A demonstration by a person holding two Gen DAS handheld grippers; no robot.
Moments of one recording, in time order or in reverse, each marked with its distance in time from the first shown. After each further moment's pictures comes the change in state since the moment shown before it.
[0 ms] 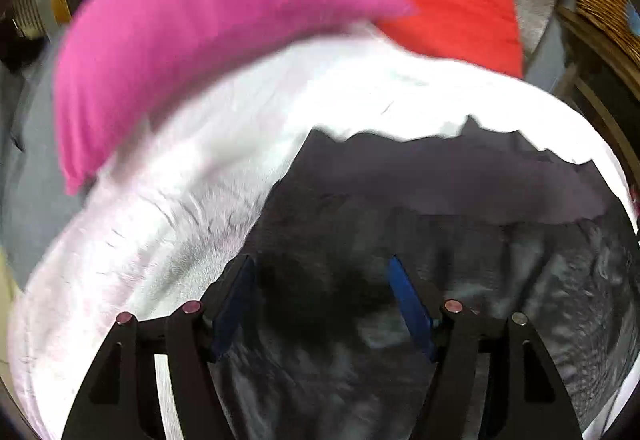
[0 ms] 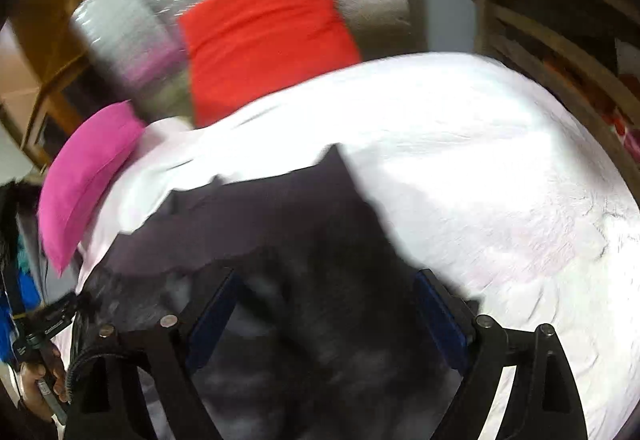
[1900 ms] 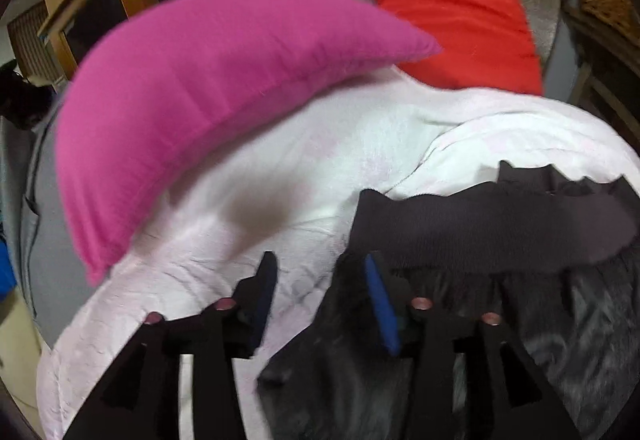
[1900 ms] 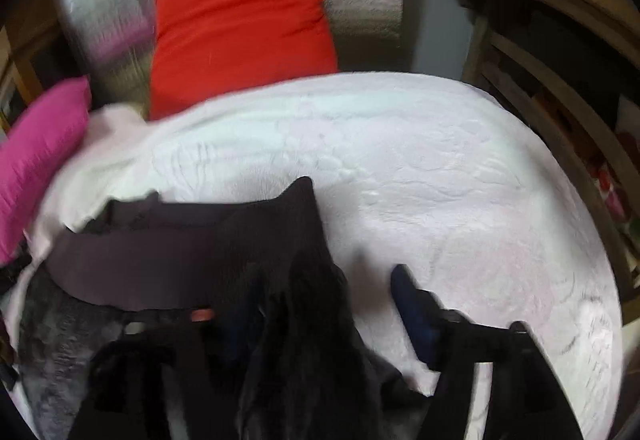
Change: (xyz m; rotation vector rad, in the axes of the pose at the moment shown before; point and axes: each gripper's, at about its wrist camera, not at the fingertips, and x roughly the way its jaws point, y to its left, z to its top) left arm -0.019 0.013 0.032 0.094 -0.175 0.106; right arm 0.012 -0.006 0.042 -0.092 -0.027 -0.108
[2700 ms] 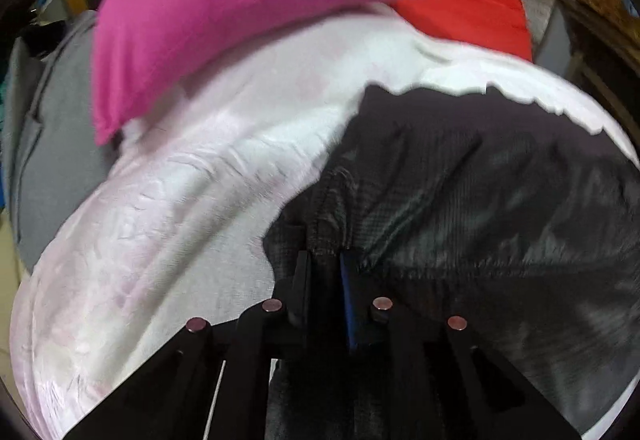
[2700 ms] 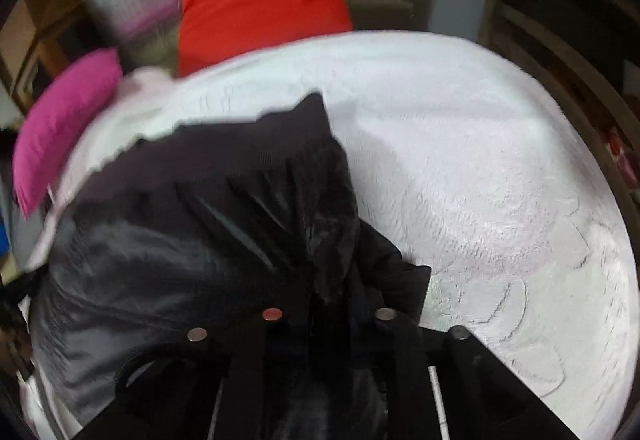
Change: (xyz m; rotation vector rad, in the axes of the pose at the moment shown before) left arm -0.018 0.011 -0.080 -0.075 0.101 -0.042; right arm -0.016 -0.010 -0.059 -0.016 0.061 0.035
